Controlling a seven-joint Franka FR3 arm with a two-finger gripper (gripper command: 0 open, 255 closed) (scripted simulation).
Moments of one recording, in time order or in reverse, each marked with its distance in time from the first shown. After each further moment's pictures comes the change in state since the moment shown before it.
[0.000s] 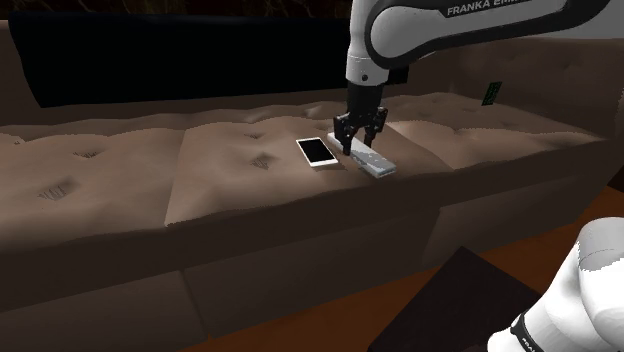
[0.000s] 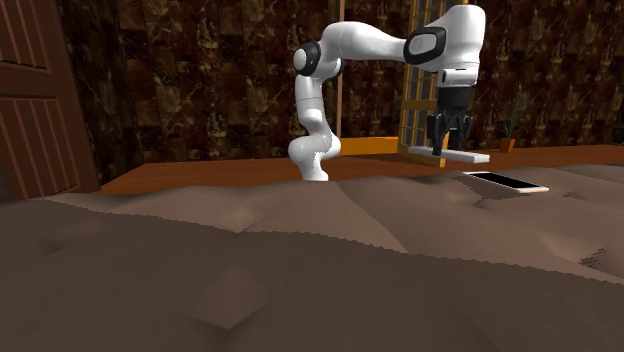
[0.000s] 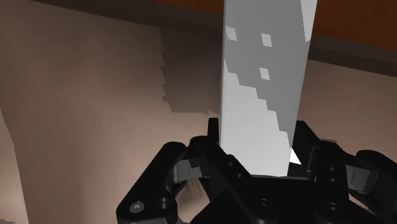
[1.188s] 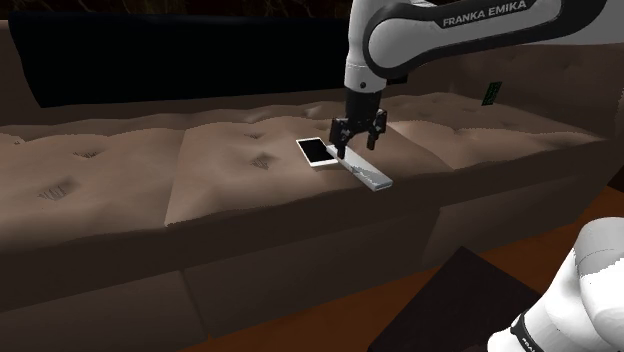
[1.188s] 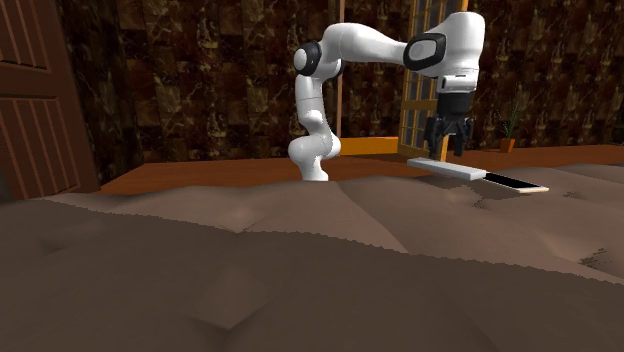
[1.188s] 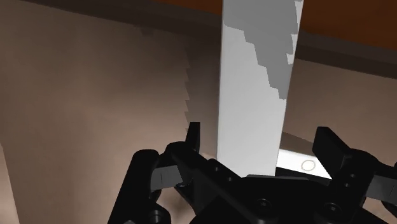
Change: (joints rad) arm 0.001 0.003 0.002 -0.031 0.000 0.036 0.005
